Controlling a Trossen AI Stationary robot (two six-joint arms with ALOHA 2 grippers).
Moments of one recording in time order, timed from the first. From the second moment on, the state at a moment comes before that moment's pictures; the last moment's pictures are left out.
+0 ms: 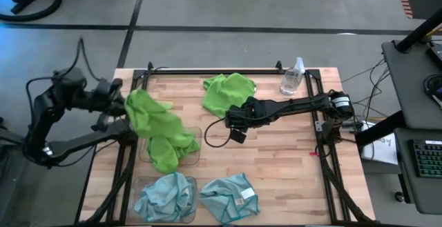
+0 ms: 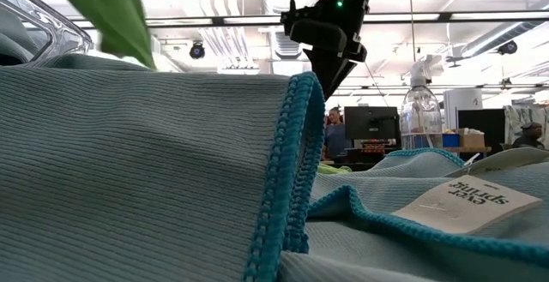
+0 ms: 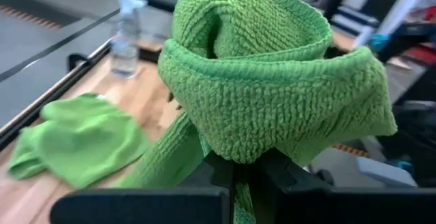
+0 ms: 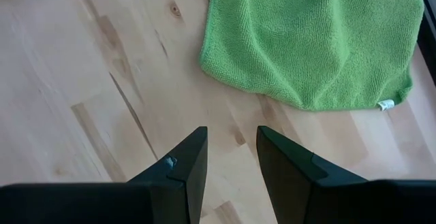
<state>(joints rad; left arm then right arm) 0.64 0.50 1.20 -1.04 0.65 -0.06 0.02 1.84 1.53 -0.97 0.33 0.41</state>
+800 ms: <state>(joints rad) 0.64 0.19 0.74 -1.03 0.82 -0.18 0.02 1.84 1.53 -0.95 0.30 0.45</state>
